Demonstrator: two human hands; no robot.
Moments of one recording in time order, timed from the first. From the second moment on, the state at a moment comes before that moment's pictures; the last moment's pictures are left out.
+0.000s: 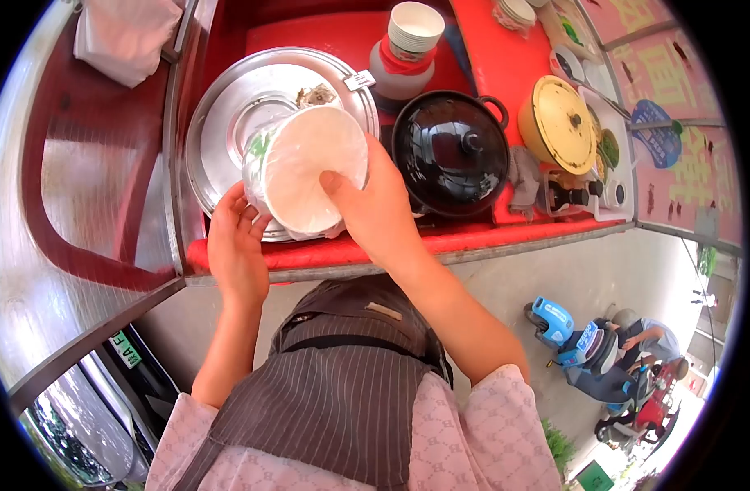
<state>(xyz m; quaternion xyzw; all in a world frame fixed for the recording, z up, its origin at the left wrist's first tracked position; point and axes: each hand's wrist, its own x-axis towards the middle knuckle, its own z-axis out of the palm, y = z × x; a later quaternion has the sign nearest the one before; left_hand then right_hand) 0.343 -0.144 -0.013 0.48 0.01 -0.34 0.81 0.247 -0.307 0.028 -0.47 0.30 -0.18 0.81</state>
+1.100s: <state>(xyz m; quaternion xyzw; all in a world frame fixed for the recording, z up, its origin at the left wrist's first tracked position) 0.304 -0.186 -0.003 0.63 -0.17 -0.32 0.69 0.185 -0.331 0.061 -0.84 0.17 -0.22 0.46</state>
